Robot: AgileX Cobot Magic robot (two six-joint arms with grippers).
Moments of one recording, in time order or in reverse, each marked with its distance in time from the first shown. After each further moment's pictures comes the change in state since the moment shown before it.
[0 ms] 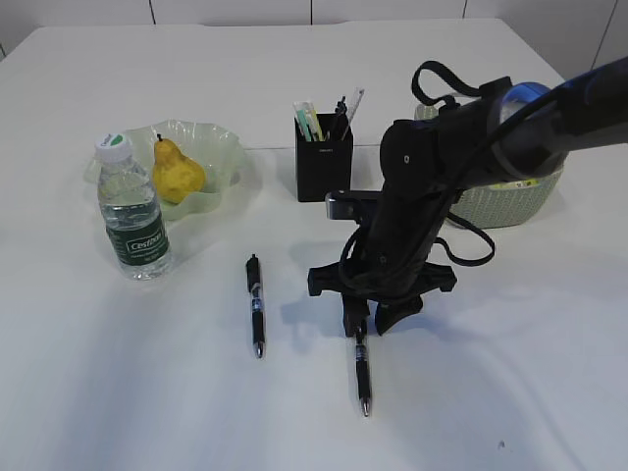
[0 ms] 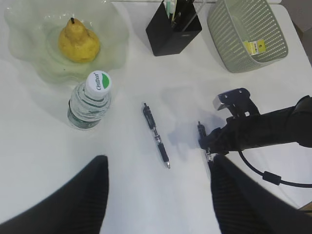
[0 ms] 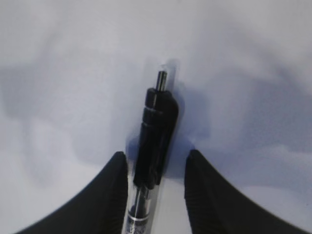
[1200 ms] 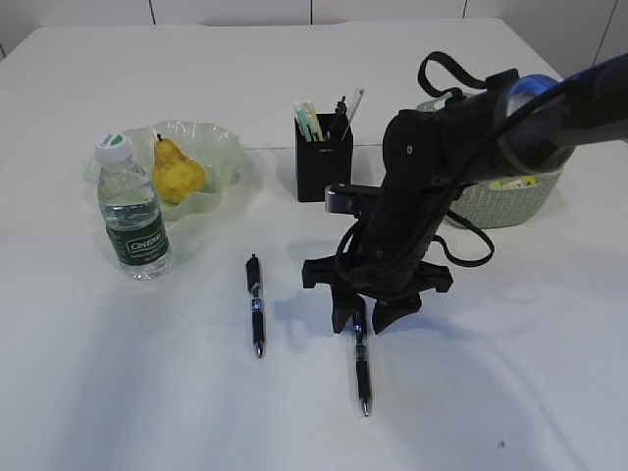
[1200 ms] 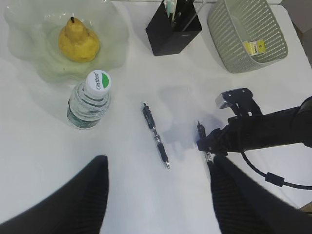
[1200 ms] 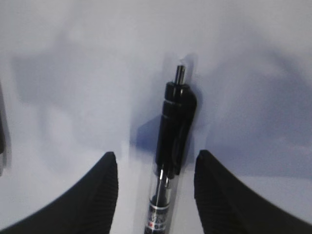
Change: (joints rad) left arm 0.000 0.000 0.000 0.000 0.000 -0.006; right arm 0.000 -0.019 0.000 0.058 0.002 0.000
